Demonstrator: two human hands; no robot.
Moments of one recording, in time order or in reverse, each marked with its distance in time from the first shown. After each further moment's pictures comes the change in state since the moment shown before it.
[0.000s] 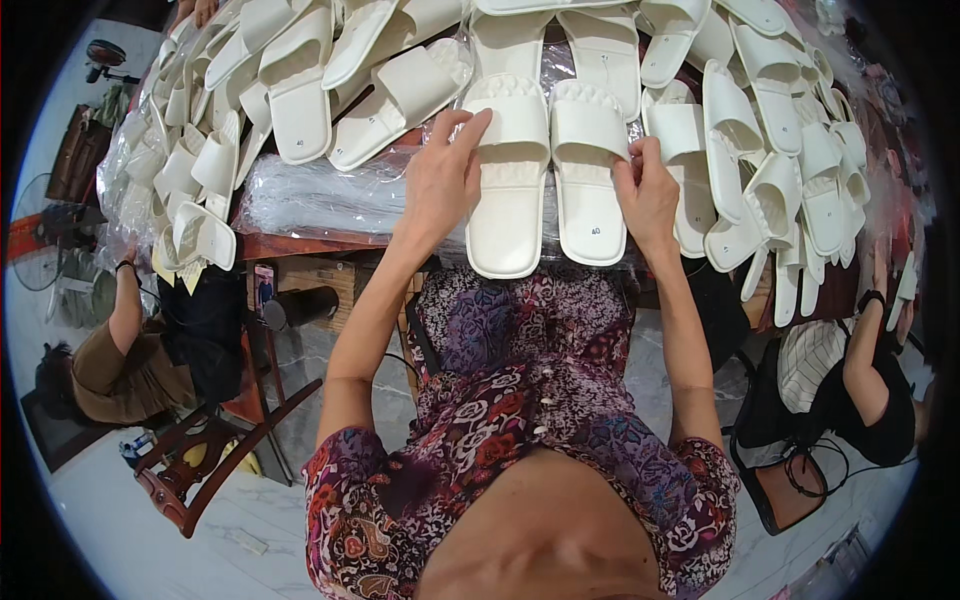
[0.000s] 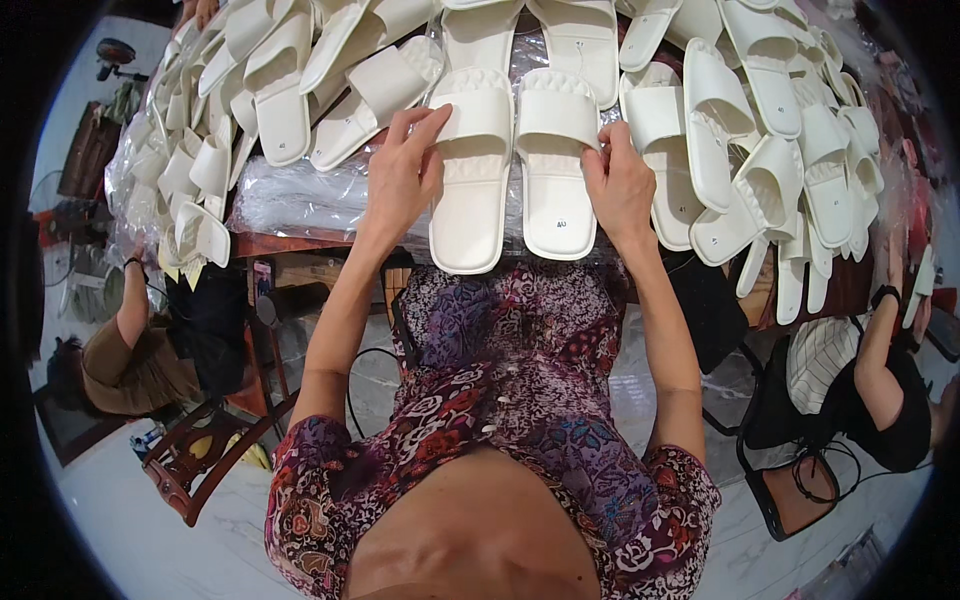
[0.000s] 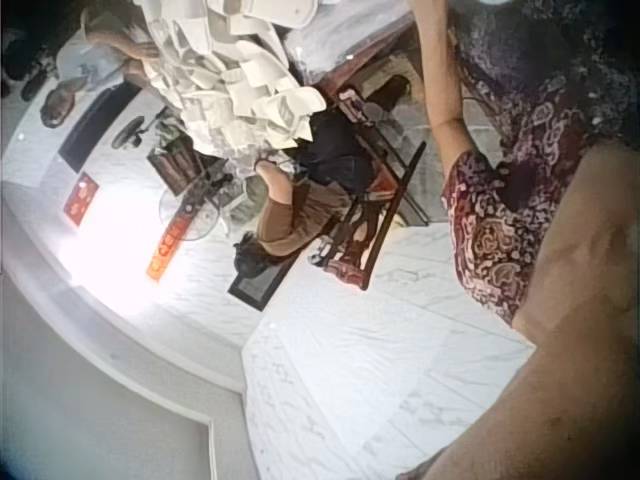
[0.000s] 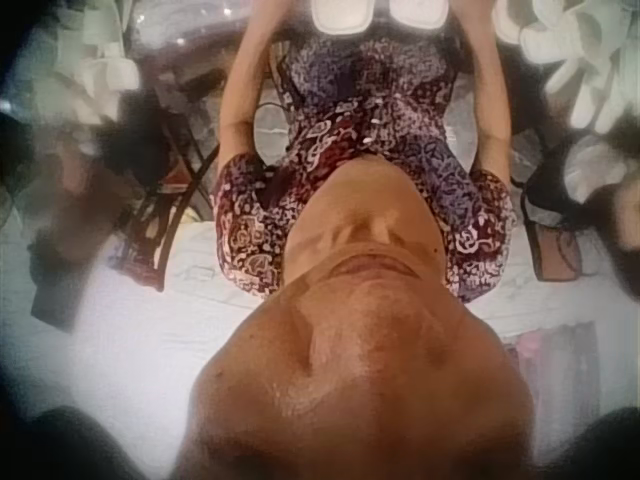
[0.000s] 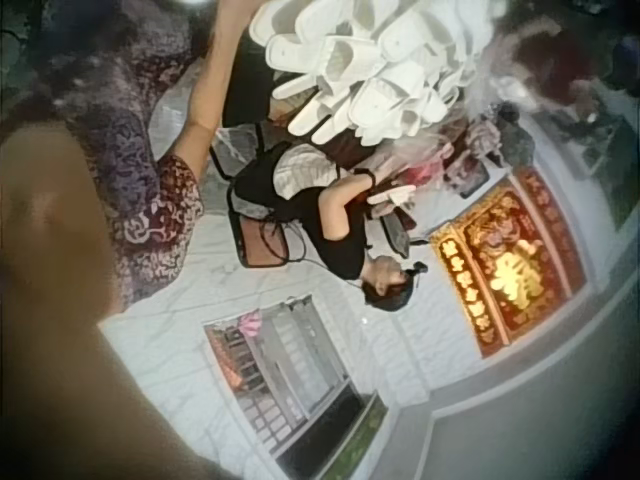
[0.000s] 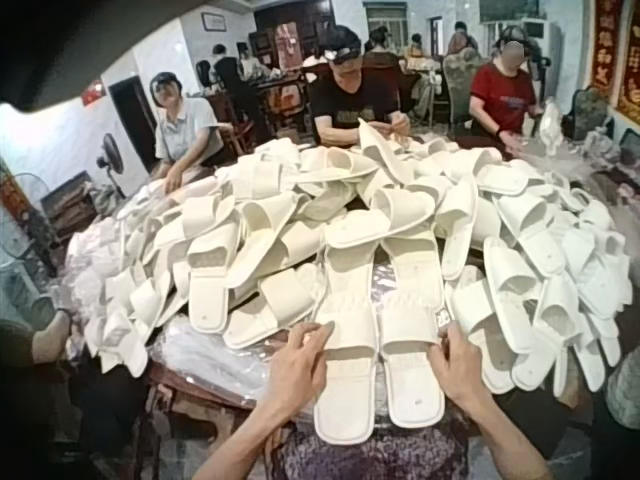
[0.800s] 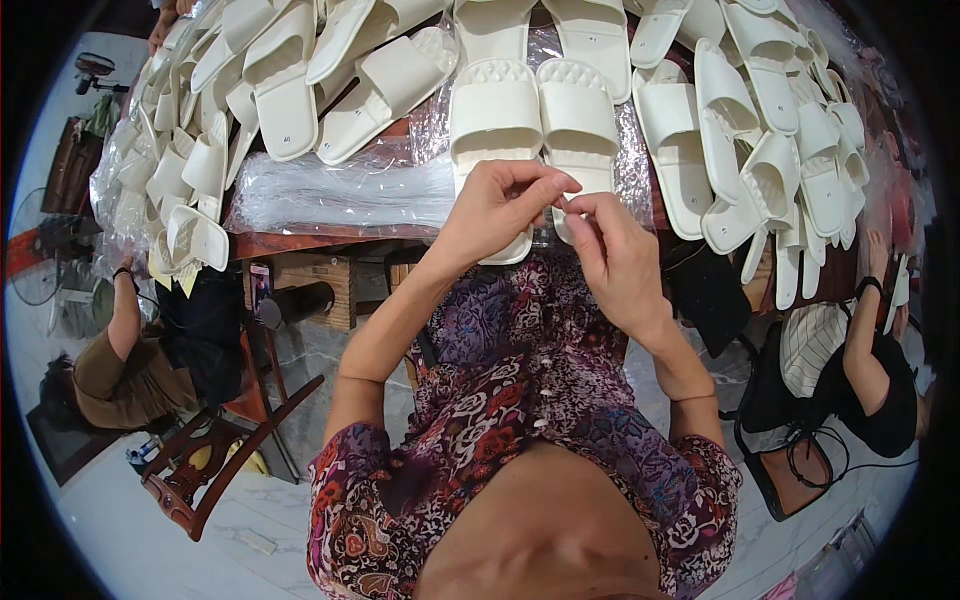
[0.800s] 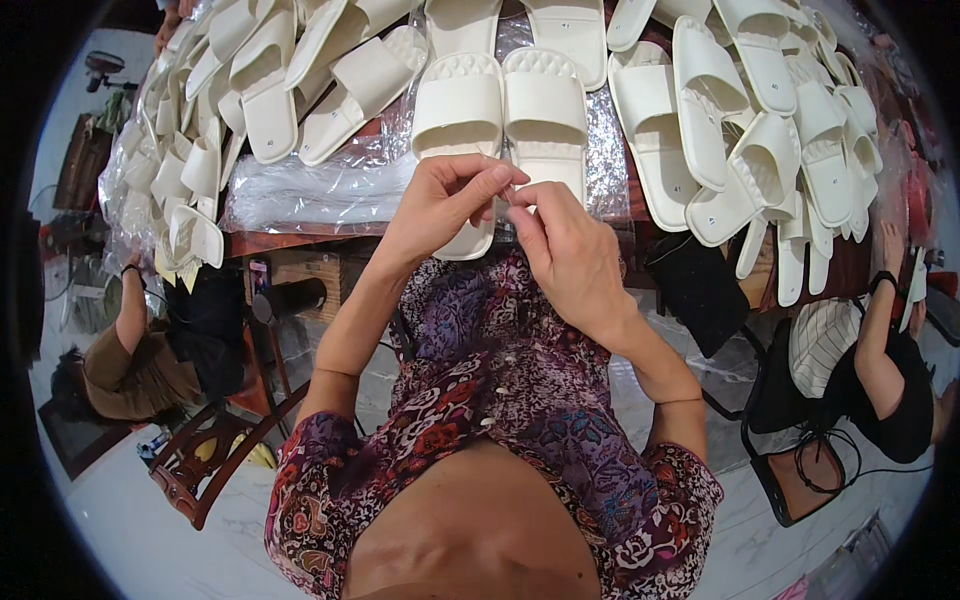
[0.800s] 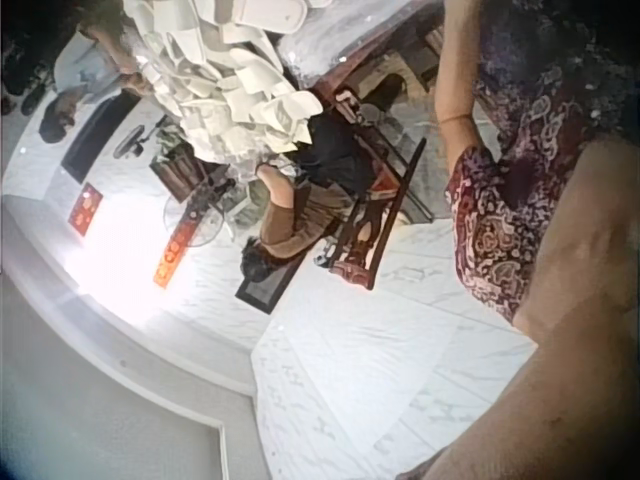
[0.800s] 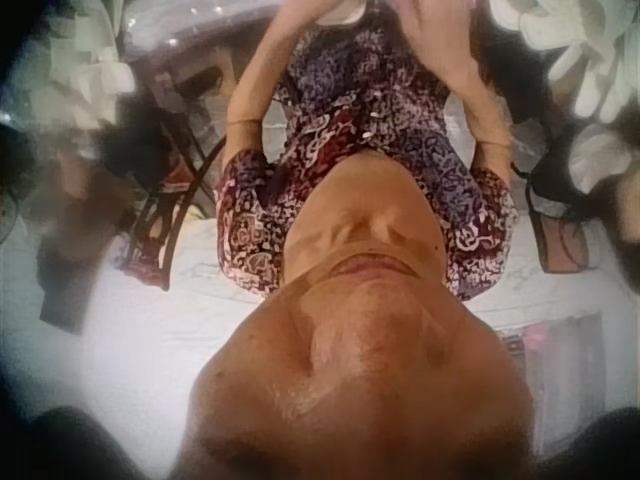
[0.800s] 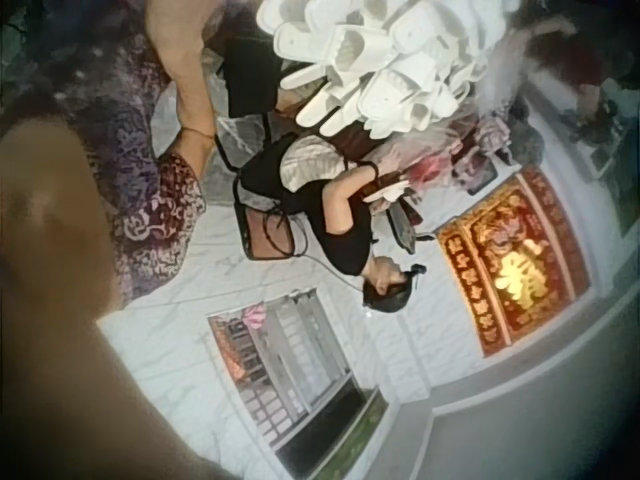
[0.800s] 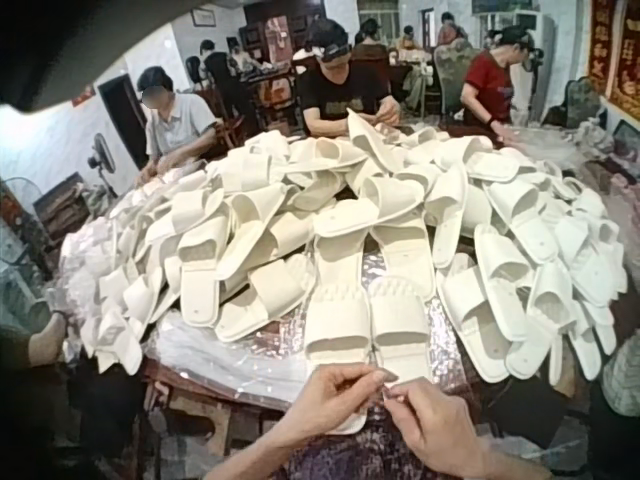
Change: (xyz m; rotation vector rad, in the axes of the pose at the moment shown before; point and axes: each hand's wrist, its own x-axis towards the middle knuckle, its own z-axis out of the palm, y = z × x) left_hand -0.010 0.072 -0.001 -1.053 -0.413 -0.453; right_hand -0.057 -0.103 -0.045 0.225 -0.239 -0.081
